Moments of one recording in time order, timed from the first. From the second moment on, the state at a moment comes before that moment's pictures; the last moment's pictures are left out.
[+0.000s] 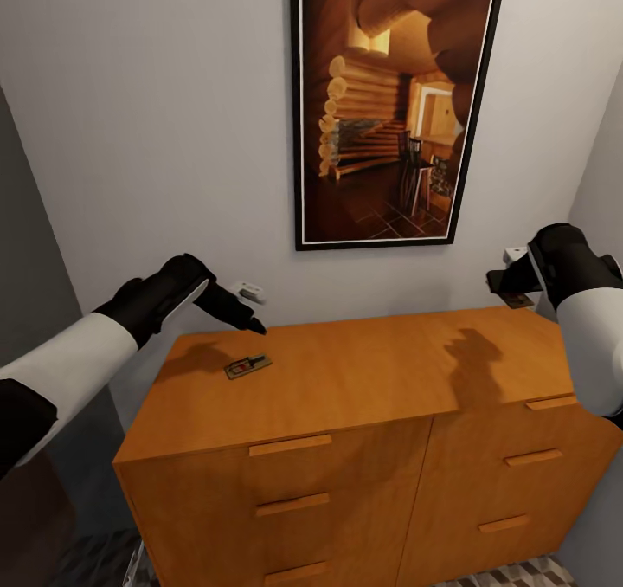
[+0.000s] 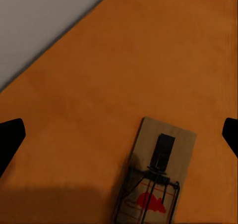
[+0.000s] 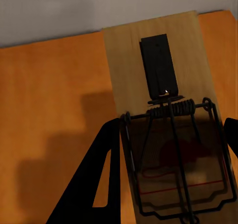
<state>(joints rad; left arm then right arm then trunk) -1.35 0.21 -0.81 -0.73 0.31 1.02 -0.65 -1.44 -0.31 -0.12 -0.50 0.54 1.04 0.46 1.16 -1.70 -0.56</state>
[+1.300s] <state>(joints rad) -1.35 0.23 -0.95 -0.73 0.31 1.02 -0.76 -1.44 -0.32 -0.12 -0.50 0.54 1.04 0.46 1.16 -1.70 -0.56</state>
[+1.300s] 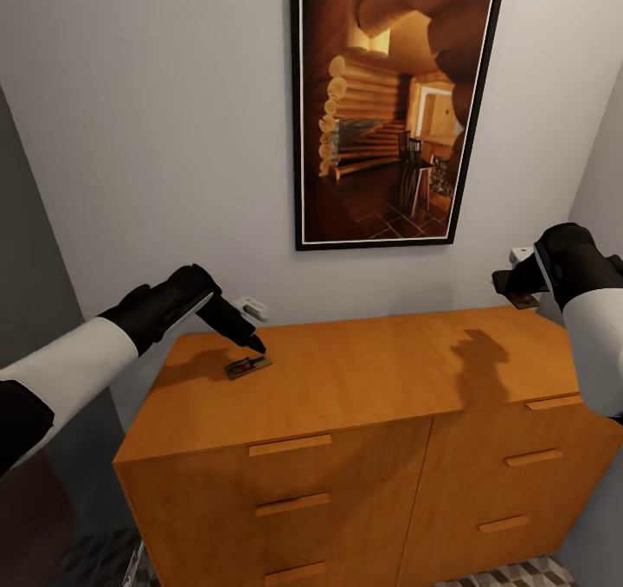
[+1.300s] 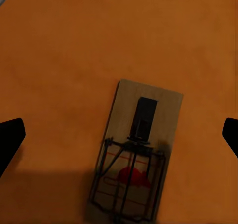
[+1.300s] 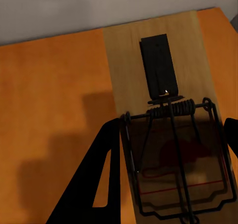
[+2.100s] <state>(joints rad) -1.35 0.22 -1.07 -0.73 0.31 1.03 -0.80 -1.44 -0.32 -0.12 -0.50 0.54 1.04 0.46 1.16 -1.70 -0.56</state>
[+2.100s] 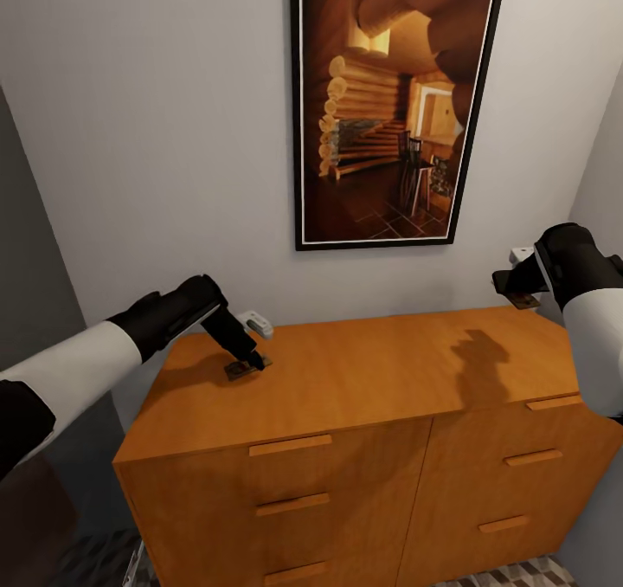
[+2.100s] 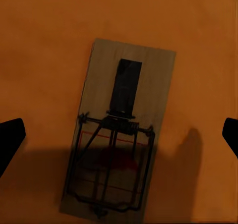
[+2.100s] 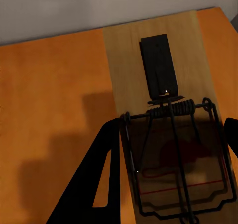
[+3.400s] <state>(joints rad) -1.35 0.22 -1.08 -0.63 0.31 1.02 -0.81 -1.44 -0.33 -0.12 -0.50 0.54 1.04 0.46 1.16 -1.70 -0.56</state>
